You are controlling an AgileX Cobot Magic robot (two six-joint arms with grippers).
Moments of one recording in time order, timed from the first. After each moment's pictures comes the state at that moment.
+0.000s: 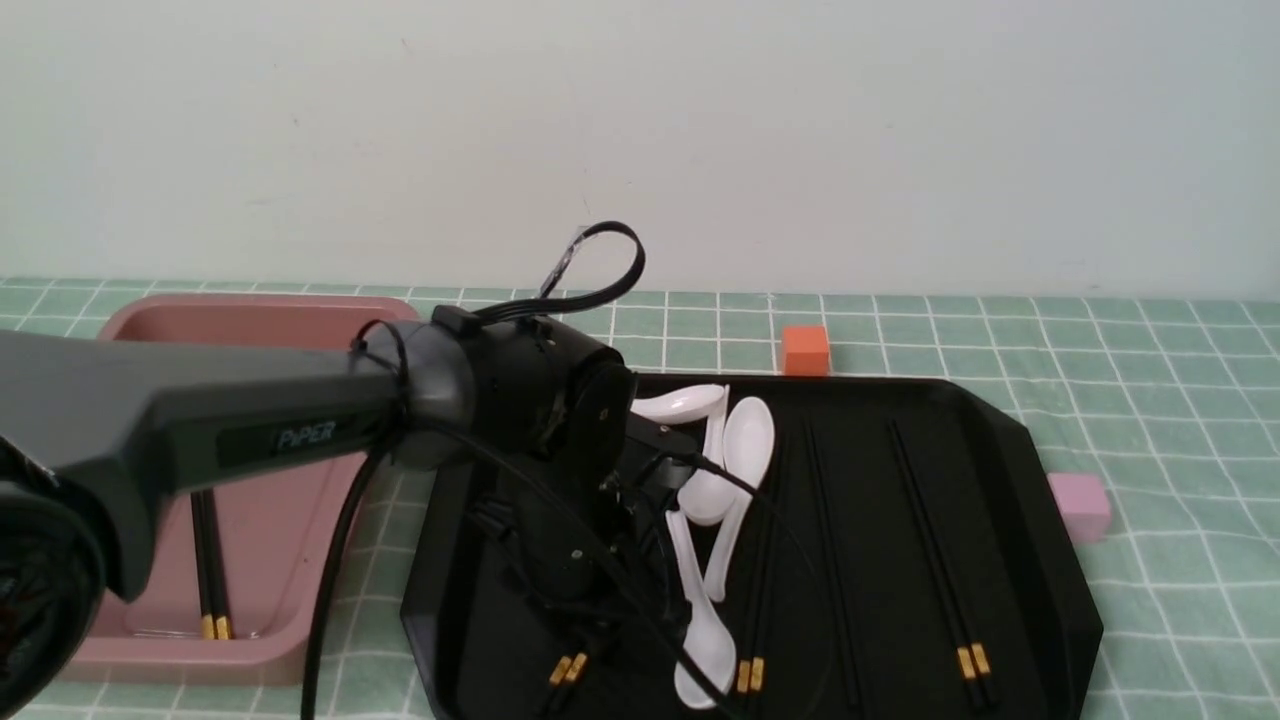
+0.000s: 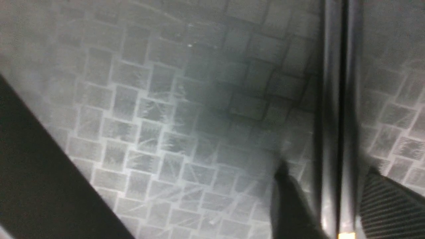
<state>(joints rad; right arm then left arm) 0.11 -0.01 0.02 -0.03 0.37 0.03 -0.62 2.03 -1.37 0.01 0.84 -0.10</state>
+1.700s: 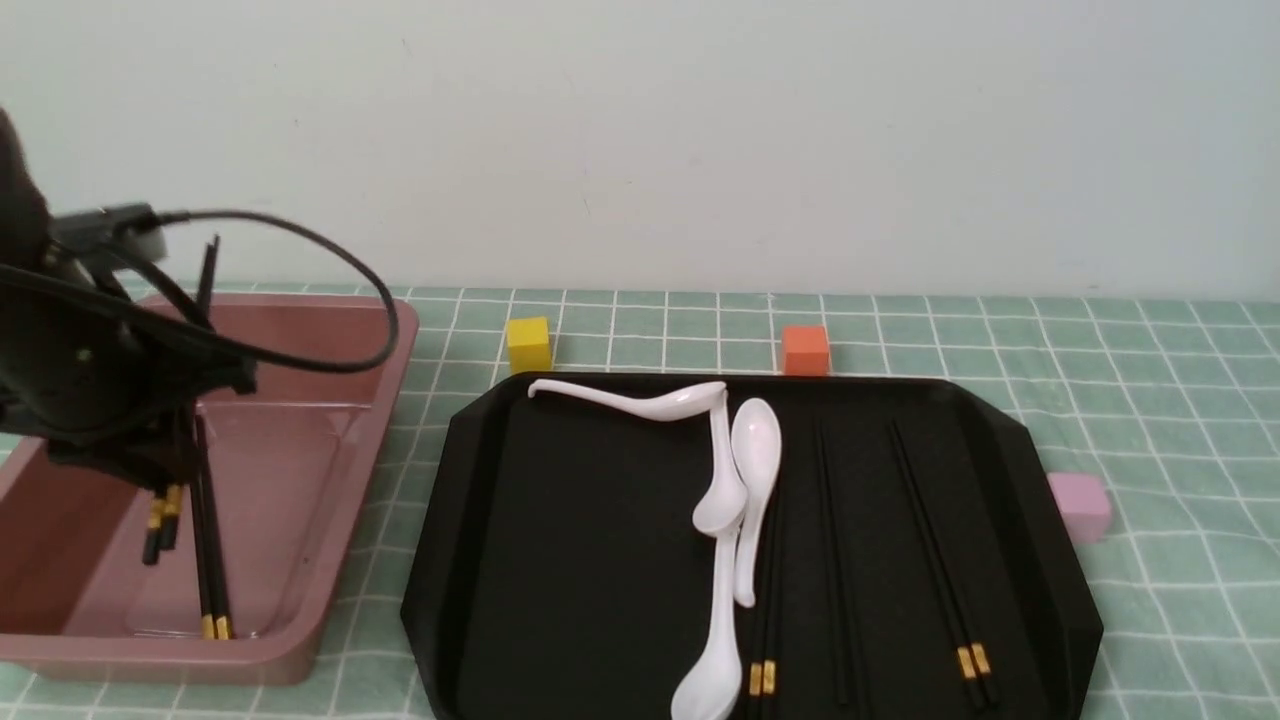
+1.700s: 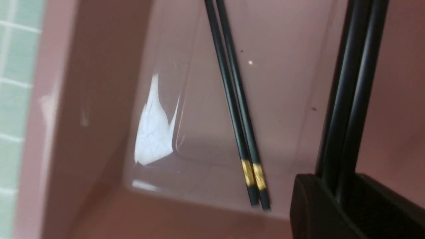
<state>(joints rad) 0.11 -0.01 0.02 -0.03 0.37 0.03 0.01 1.66 -1.24 -0.03 0.94 -0.21</state>
